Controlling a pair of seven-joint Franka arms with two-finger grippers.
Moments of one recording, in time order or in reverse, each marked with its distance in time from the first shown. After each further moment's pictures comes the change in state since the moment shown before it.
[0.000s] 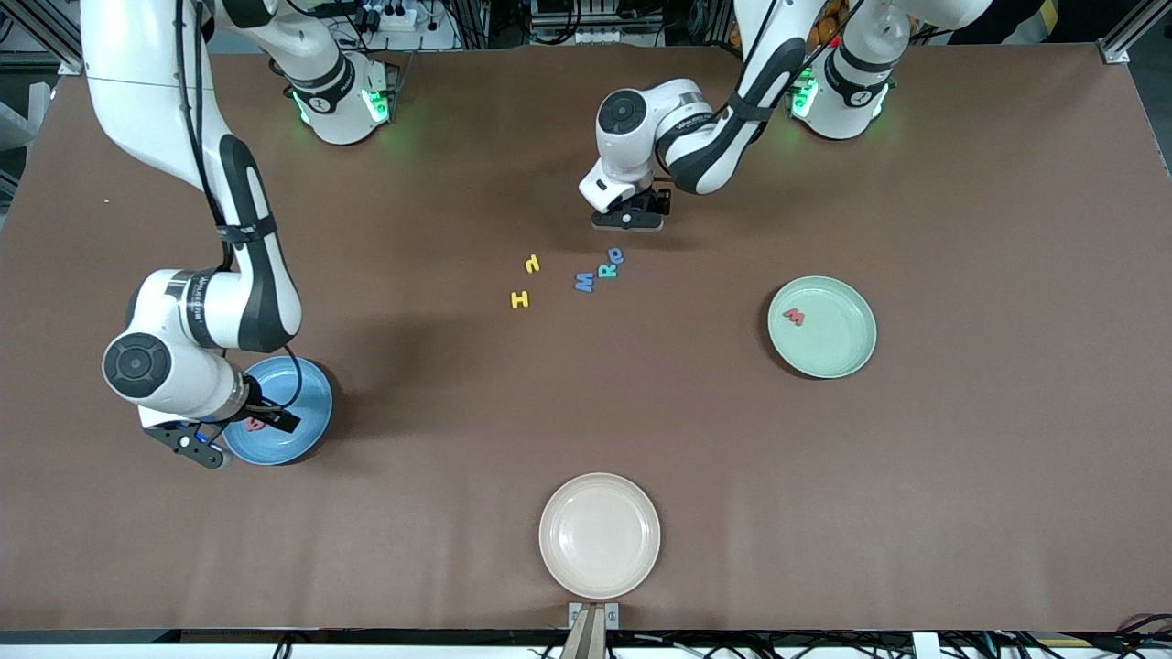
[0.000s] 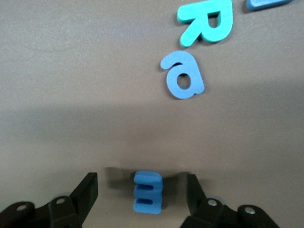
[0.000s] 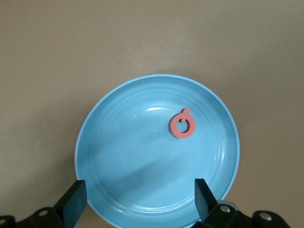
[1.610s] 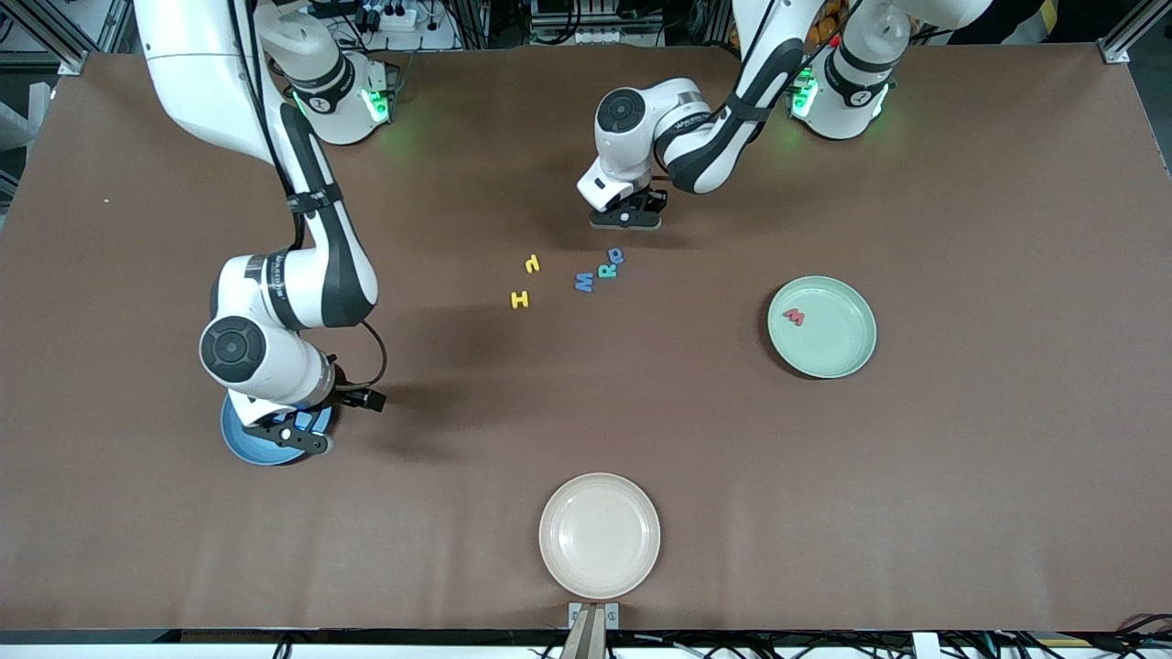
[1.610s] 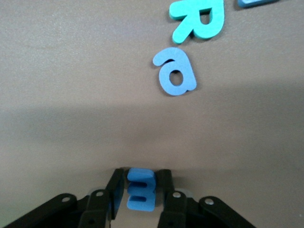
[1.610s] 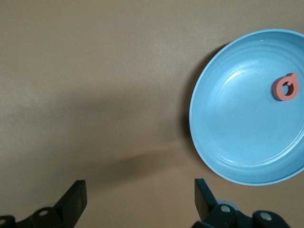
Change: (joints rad) left arm 0.000 0.001 -0.007 0.001 0.000 0.010 -0.008; right arm 0.146 -0.025 0.032 0.015 0.074 -0.059 -0.063
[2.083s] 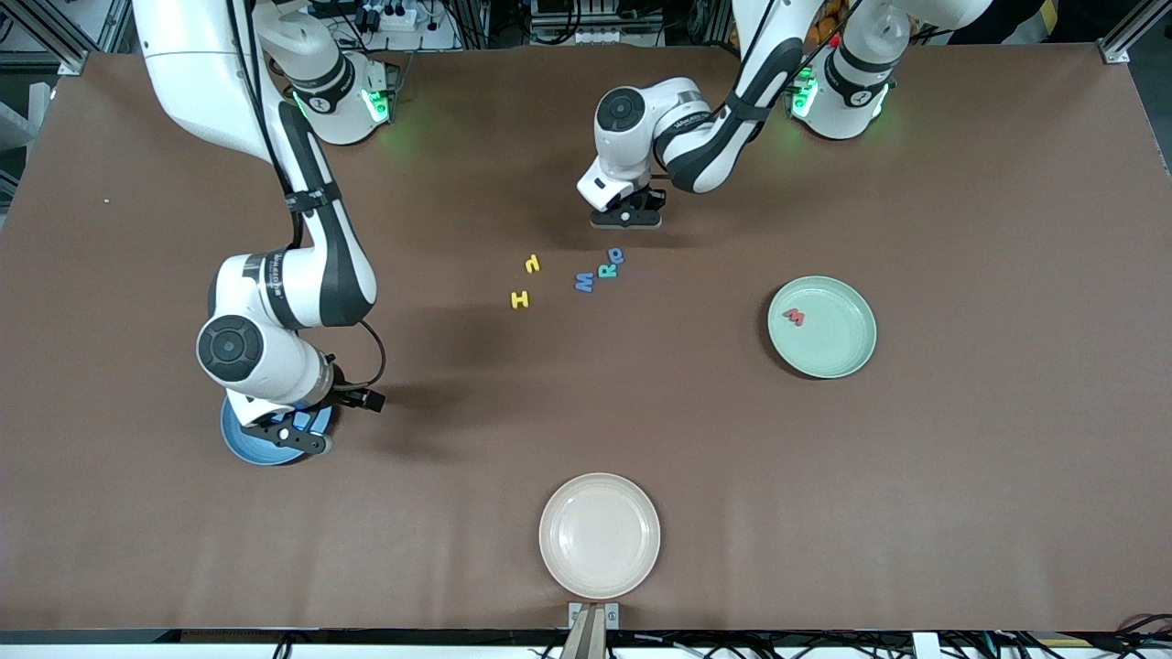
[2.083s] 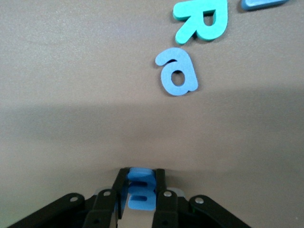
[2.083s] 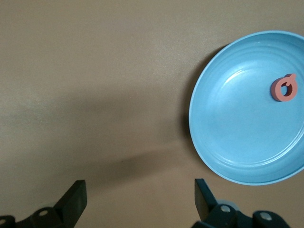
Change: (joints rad) left arm 0.000 0.000 -0.002 0.000 0.000 0.001 -0.033; right arm -0.001 -0.005 -0.001 0.000 0.001 0.000 0.002
